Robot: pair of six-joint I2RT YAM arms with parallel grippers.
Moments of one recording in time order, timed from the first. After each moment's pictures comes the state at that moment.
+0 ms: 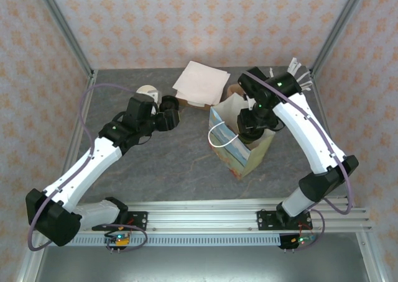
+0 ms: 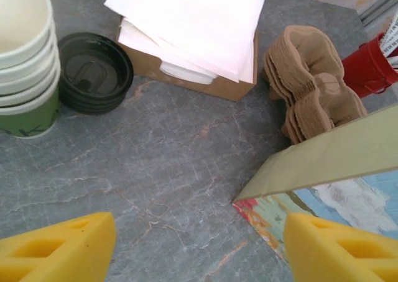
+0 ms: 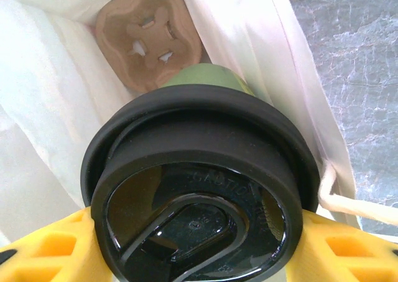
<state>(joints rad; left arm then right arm) -0.44 1.17 1.07 -0.56 0.02 -0.52 0.54 1.58 1.90 -1.71 0.06 0.36</state>
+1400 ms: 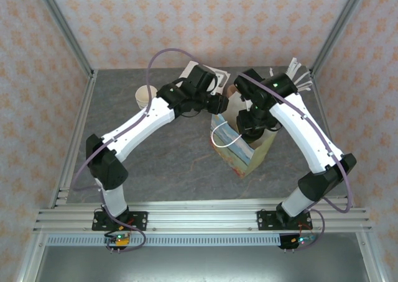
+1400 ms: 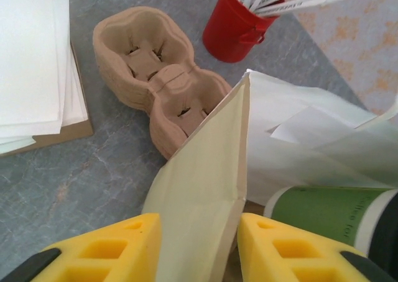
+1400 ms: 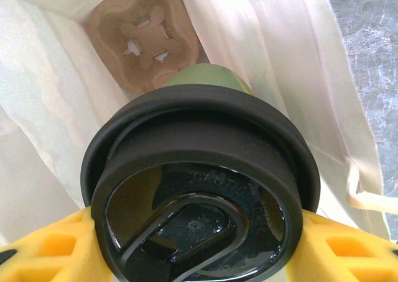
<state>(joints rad) -0.69 1.83 1.87 -0.79 0.11 -0.30 0.57 1.59 1.88 -1.71 0.11 0.35</state>
